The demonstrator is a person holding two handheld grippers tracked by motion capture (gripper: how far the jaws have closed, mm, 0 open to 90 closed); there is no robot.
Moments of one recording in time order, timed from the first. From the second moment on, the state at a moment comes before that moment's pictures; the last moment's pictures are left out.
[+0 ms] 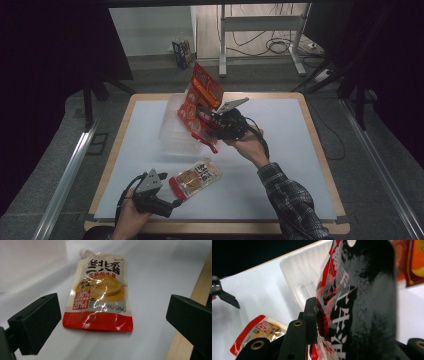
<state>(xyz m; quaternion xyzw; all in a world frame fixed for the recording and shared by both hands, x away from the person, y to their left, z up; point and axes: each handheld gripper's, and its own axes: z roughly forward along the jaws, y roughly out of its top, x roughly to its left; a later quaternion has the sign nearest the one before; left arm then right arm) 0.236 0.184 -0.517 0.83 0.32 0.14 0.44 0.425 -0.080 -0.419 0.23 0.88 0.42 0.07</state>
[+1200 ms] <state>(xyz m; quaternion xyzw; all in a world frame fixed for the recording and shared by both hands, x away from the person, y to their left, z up) 0.232 0.188 -0.518 0.83 0.32 0.15 0.43 0.437 0.009 -0.429 0.15 0.88 0.44 0.08</state>
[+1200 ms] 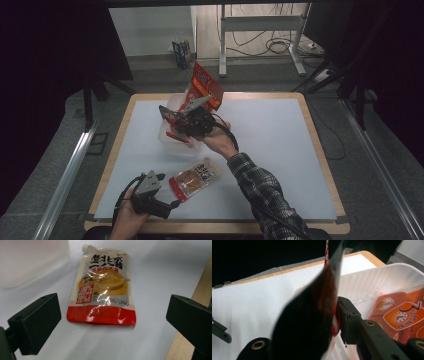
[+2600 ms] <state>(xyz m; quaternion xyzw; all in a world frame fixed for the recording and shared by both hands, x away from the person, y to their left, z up) 0.234 0.184 -0.522 0.85 0.32 0.15 0.40 0.427 -0.016 -0.448 0.15 0.90 0.40 0.07</state>
